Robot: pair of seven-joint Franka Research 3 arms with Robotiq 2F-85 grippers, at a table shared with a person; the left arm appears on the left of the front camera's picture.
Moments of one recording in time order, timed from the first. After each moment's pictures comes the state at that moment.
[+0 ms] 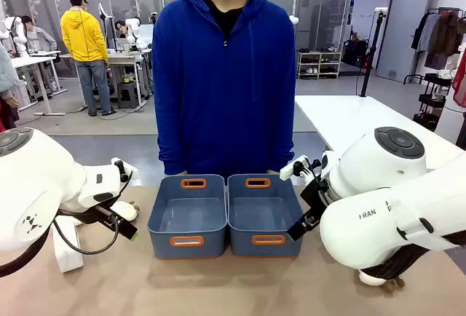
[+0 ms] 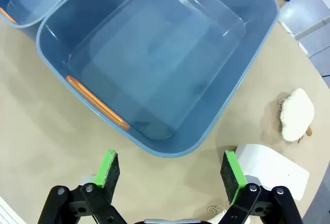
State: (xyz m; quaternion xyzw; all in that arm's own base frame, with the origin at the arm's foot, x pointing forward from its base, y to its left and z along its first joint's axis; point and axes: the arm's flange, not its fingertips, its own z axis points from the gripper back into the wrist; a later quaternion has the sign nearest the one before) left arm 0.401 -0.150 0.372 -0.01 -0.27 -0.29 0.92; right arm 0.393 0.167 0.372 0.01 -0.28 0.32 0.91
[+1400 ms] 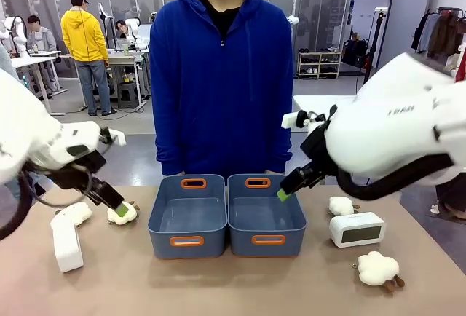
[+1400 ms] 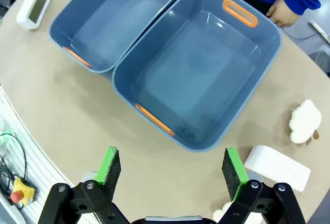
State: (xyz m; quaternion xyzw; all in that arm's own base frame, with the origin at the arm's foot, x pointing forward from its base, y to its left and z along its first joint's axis) left arm 0.400 -0.120 0.471 -0.13 -0.21 -0.31 0.92; right arm 0.398 0.166 0.486 0.13 -0.25 0.30 0.91
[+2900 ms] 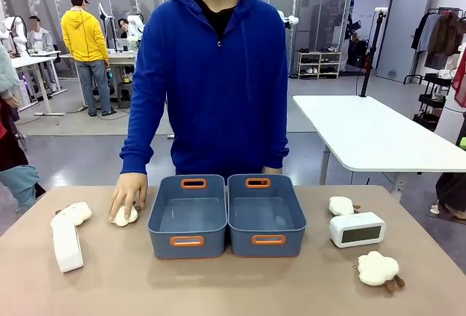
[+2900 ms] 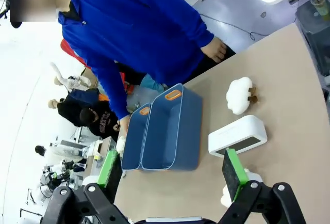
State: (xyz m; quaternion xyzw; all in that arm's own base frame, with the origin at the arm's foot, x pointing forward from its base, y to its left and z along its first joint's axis) left arm 0.283 0.174 0.499 -0.47 -0.38 -0.02 0.79; right arm 0.327 -0.186 0.474 0.46 -0.38 -0.14 0.79
